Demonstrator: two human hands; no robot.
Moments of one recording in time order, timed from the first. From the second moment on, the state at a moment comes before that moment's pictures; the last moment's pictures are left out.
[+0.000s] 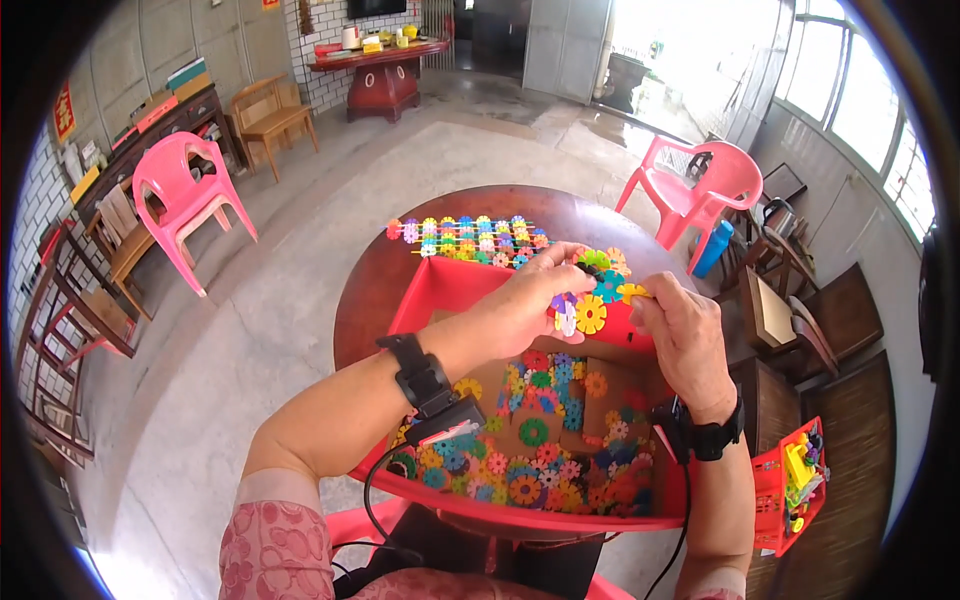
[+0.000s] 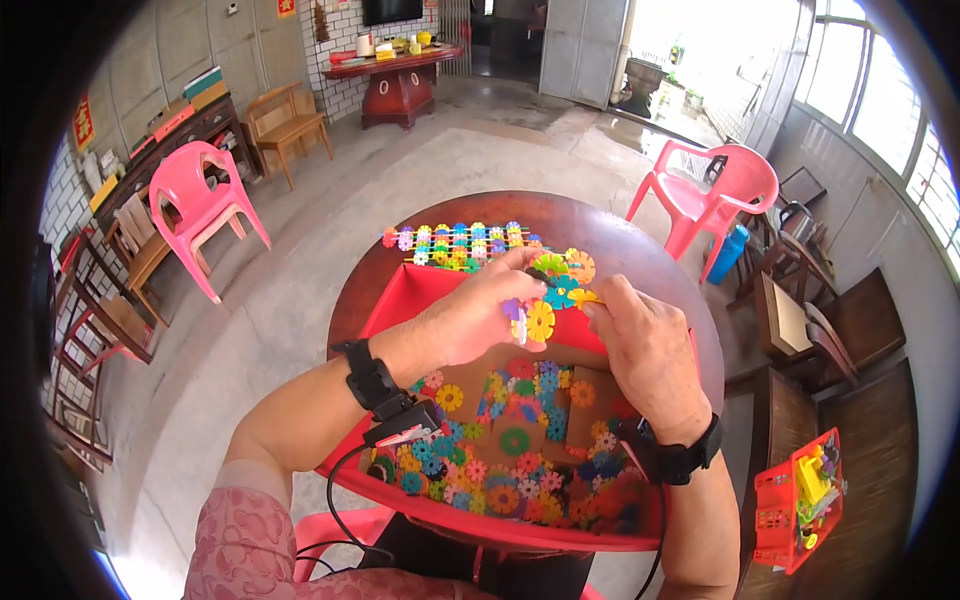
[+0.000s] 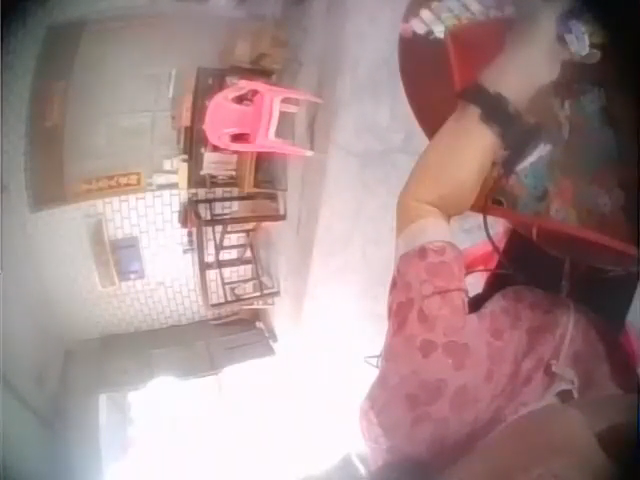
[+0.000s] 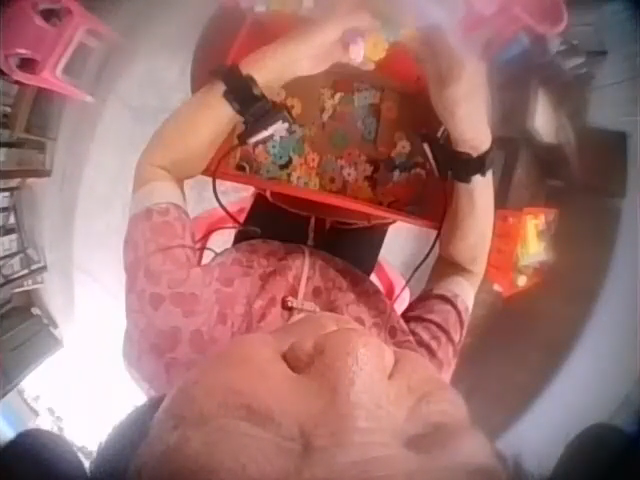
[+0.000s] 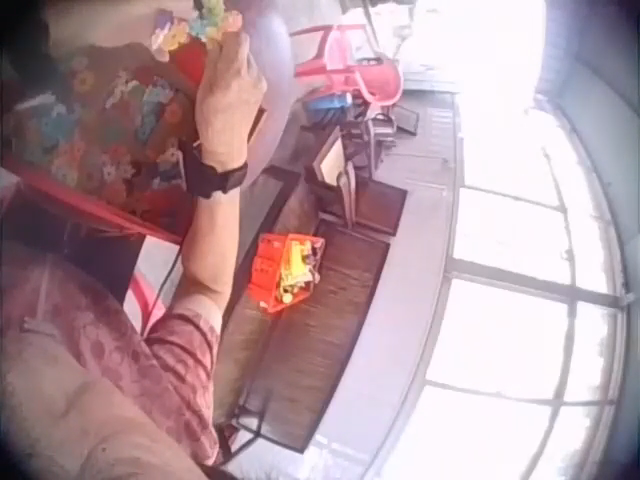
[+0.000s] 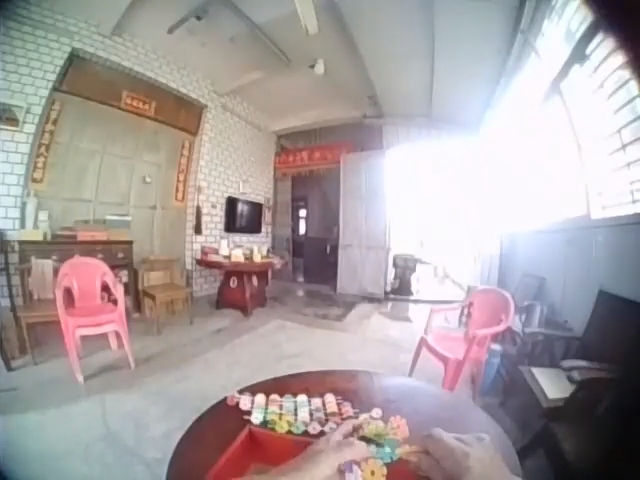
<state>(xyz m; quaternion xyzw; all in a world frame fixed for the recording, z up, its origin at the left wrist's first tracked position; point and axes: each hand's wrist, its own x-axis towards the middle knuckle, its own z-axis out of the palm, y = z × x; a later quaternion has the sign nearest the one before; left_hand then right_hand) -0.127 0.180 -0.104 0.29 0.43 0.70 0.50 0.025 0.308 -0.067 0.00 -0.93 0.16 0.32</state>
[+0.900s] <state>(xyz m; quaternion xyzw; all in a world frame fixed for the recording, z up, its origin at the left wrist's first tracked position) -0.117 0.179 -0.104 0.32 0.44 0.71 0.45 0.021 0.300 -0.072 0.01 -0.93 0.11 0.36</state>
